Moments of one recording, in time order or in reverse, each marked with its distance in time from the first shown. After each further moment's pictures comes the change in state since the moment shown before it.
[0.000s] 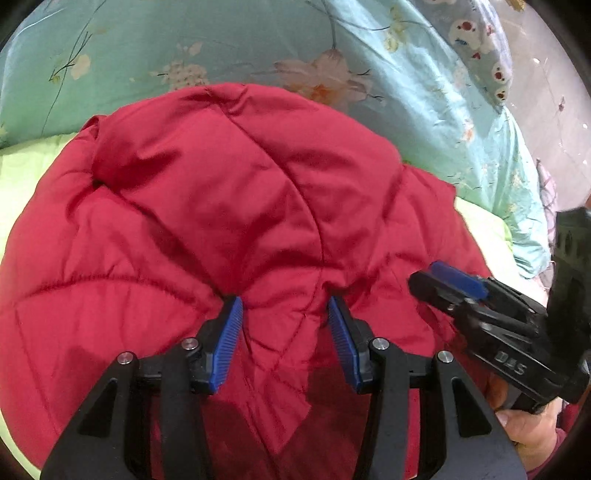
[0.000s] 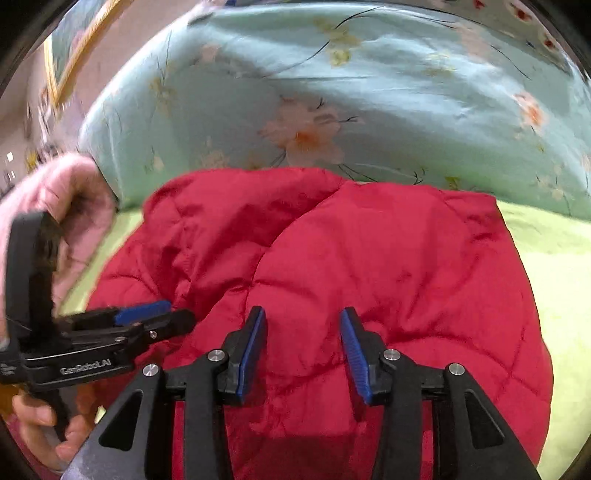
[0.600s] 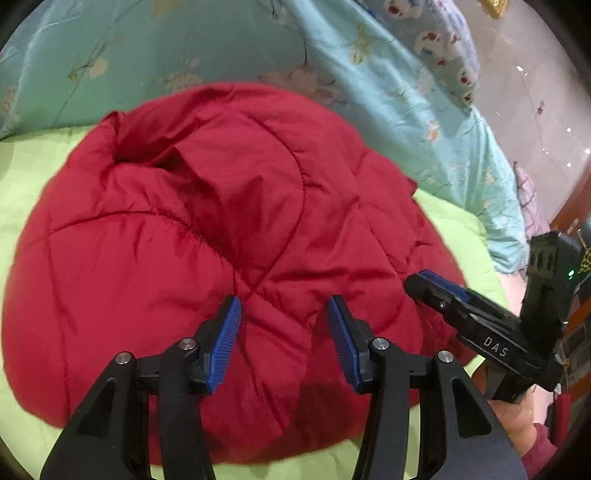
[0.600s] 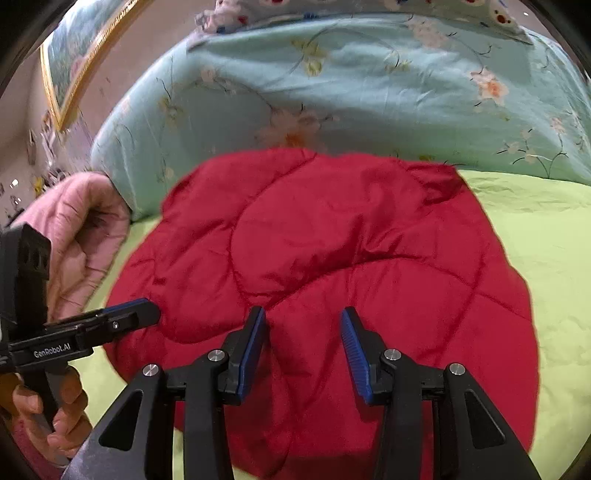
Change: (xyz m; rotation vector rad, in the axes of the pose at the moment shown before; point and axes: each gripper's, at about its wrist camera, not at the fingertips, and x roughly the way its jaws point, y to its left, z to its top) left arm -0.042 -0.007 -0.038 0.011 -0.043 -0.061; right arm -0.039 -0.015 -0.046 0.090 -0.074 0.049
